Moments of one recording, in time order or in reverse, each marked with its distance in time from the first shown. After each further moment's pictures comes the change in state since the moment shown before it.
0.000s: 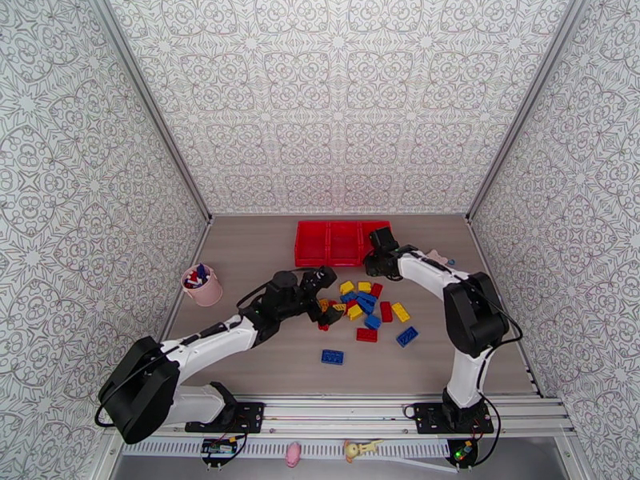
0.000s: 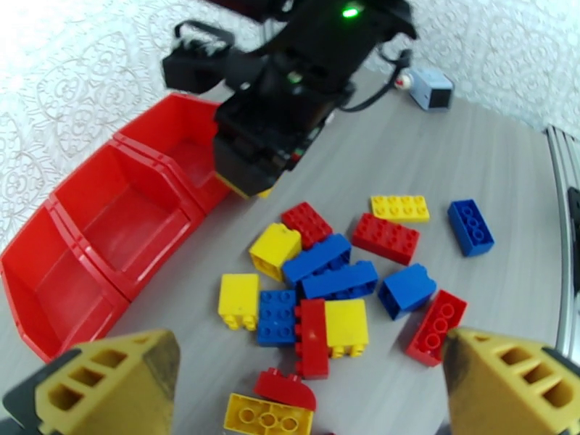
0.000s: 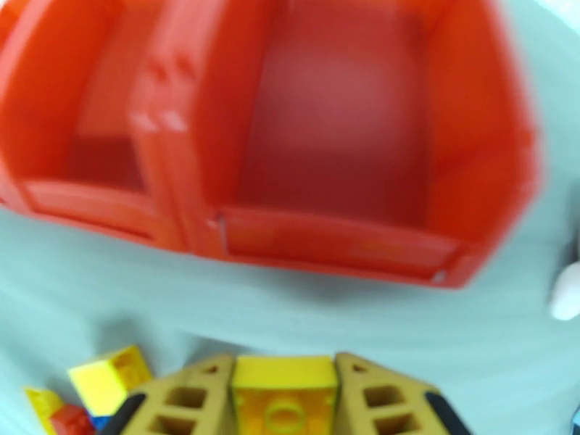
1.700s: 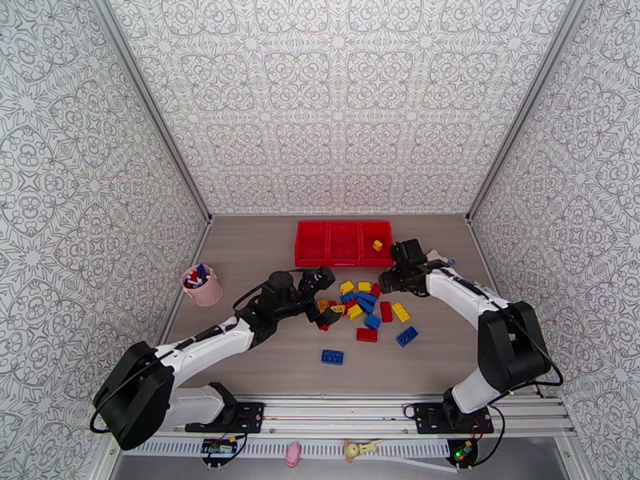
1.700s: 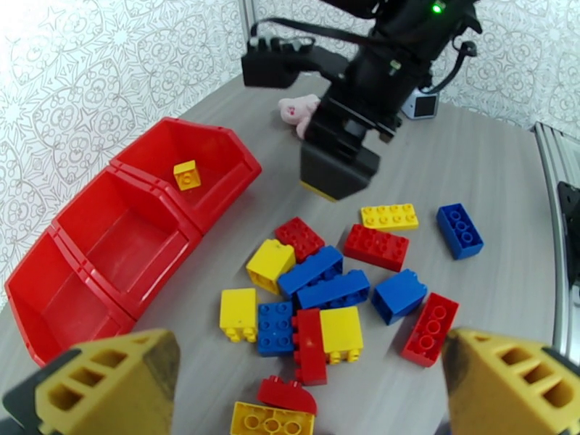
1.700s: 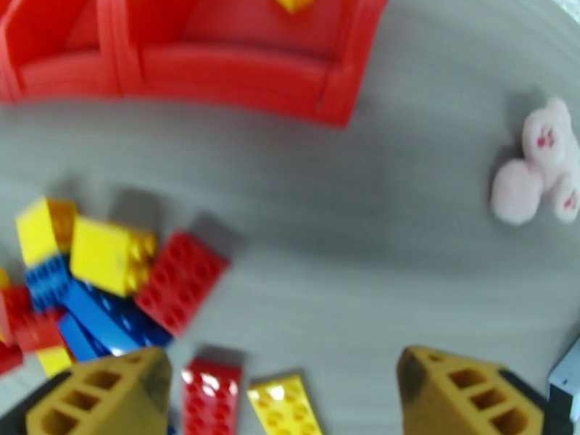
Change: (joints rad) left arm 0.001 -0.026 -0.008 -0.011 0.081 0.084; right arm -0.104 -0.243 -0.269 -0.166 -0.070 -0.195
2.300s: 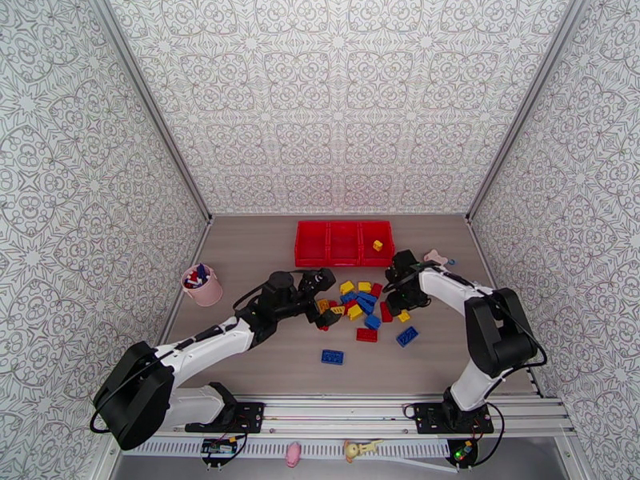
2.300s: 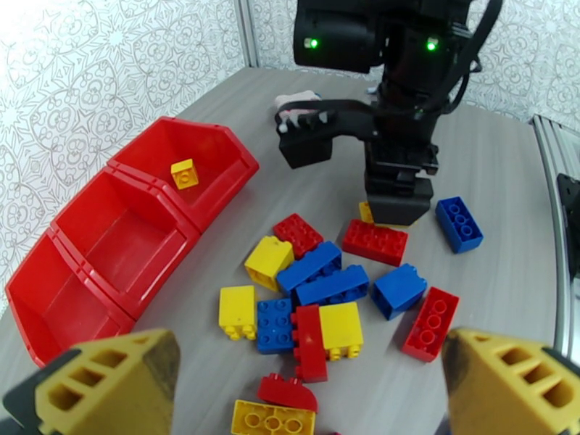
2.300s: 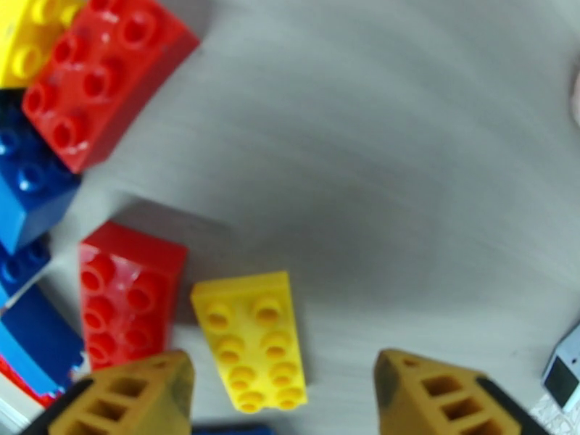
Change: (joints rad) left arm 0.000 0.000 0.000 -0.014 0.001 0.018; right arm 0.000 0.124 0.000 -0.182 0.007 -0.147
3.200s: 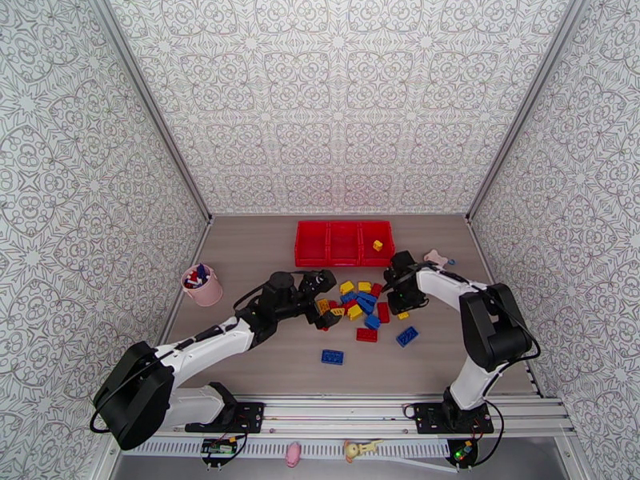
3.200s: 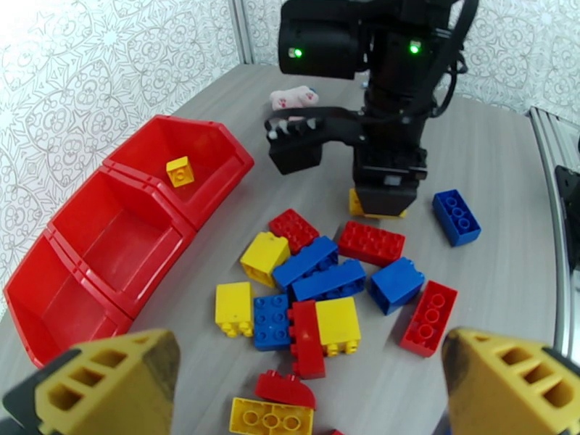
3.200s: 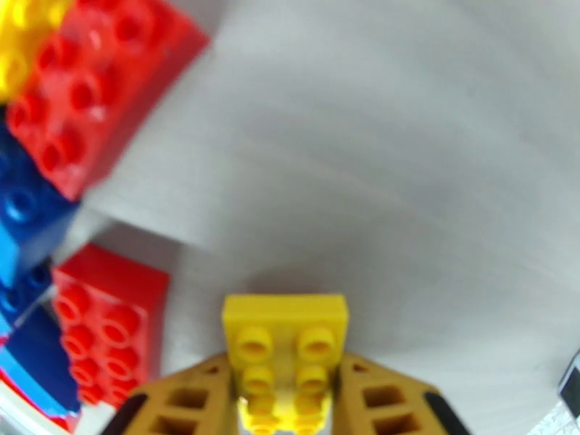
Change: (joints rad) left arm -0.003 0.000 0.002 -0.023 0.022 0.019; right arm 0.000 0.010 0.017 0.045 -0.048 0.045
